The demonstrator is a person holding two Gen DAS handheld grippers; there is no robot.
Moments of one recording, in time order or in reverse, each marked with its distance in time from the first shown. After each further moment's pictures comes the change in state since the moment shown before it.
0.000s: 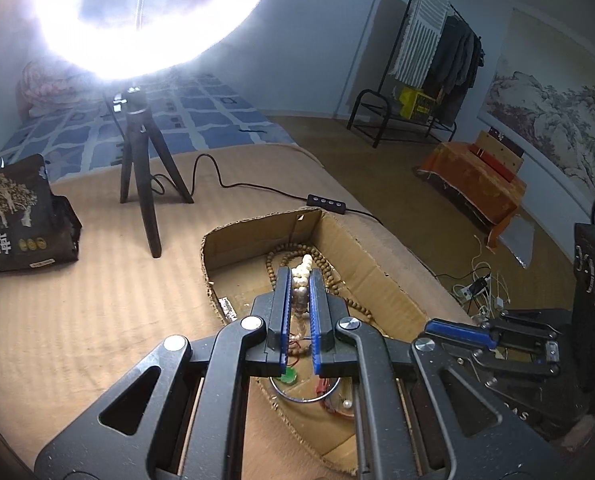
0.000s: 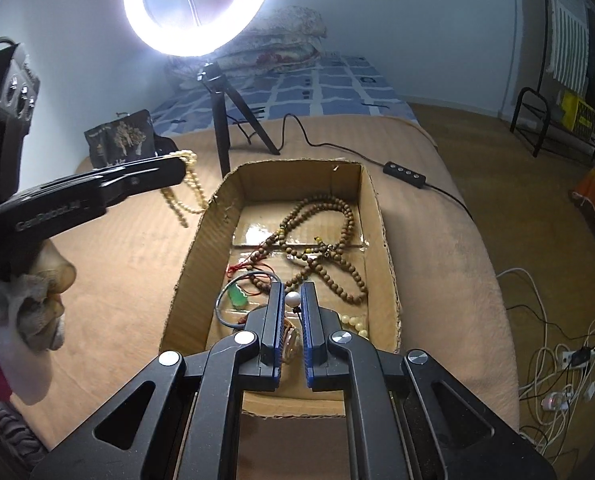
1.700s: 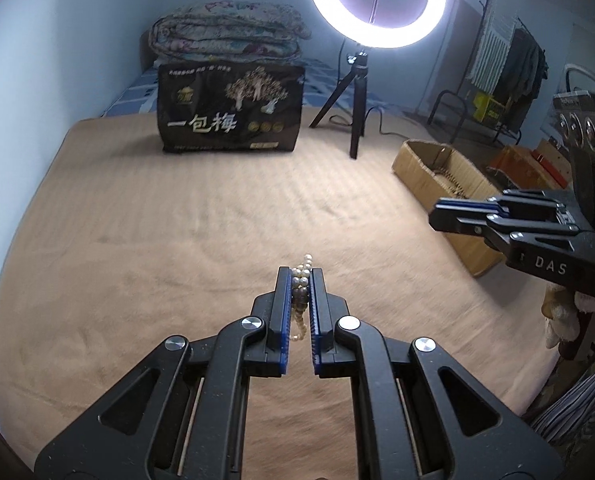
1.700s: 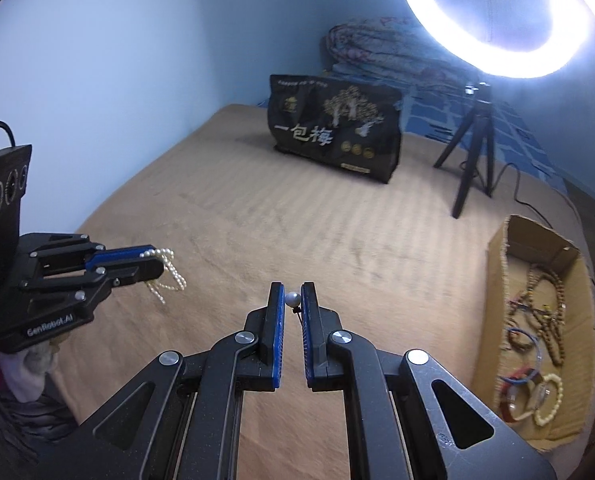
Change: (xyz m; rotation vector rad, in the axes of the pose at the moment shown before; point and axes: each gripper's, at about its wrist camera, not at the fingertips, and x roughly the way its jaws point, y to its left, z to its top) left arm -0.197 0.167 -0.151 -0.119 0.014 0.229; right arm 0.025 0.239 -0.010 -0.320 0.008 0.255
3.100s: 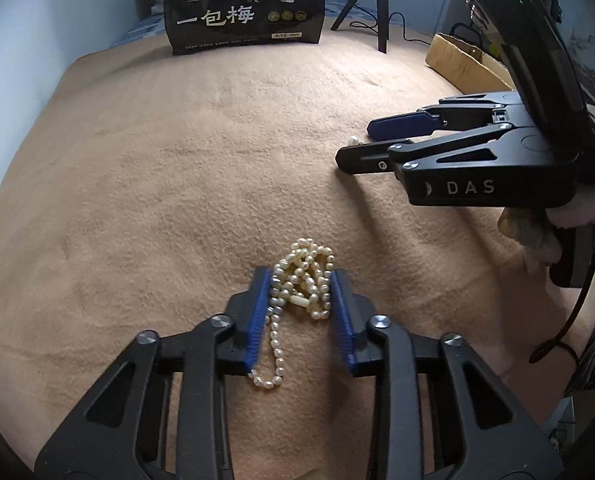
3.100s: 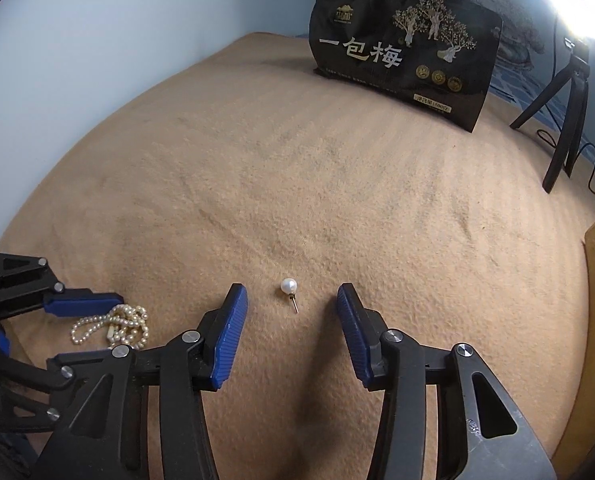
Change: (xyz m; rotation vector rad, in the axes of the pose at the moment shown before) left arm 0.049 0.037 -0.088 0.068 0.223 0.081; right arm 0.134 0.042 -0.020 -0.073 0.154 0.055
